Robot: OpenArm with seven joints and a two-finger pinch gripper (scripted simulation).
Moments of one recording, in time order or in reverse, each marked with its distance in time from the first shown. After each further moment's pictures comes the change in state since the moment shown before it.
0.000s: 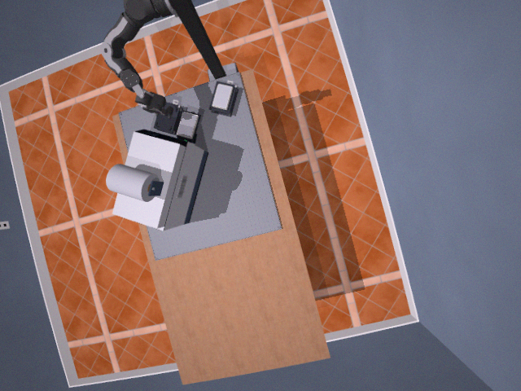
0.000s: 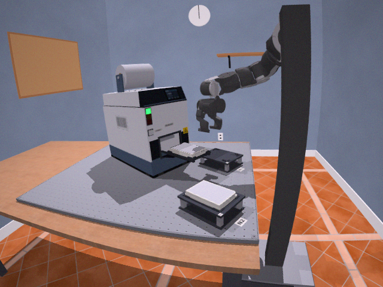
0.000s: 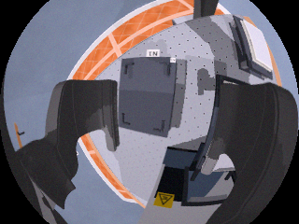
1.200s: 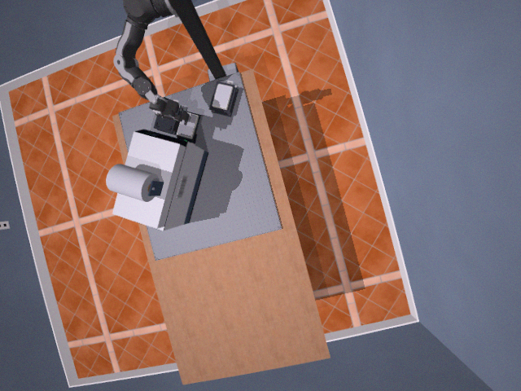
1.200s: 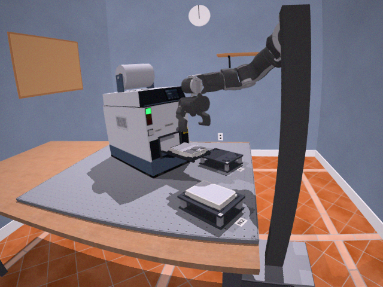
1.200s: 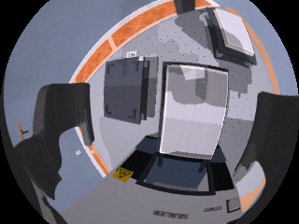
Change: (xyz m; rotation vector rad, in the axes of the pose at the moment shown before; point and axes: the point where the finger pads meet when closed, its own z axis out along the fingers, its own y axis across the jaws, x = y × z) arm -0.016 0.078 -0.011 0.039 0.006 0.020
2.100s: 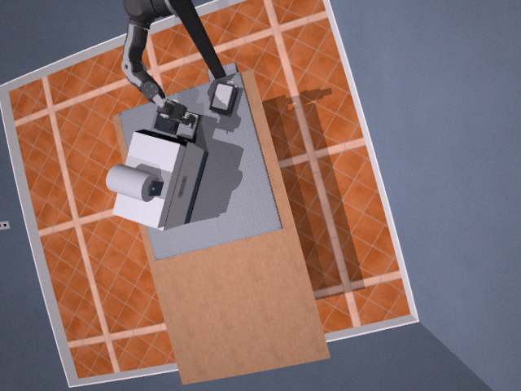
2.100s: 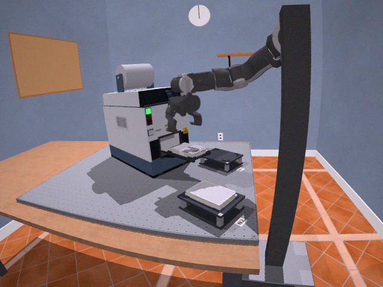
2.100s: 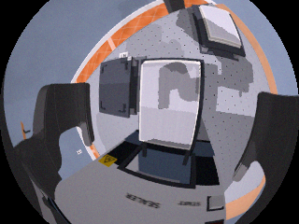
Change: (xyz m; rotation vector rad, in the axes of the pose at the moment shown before) arm -0.010 0.040 -0.006 0.019 -0.002 0.010
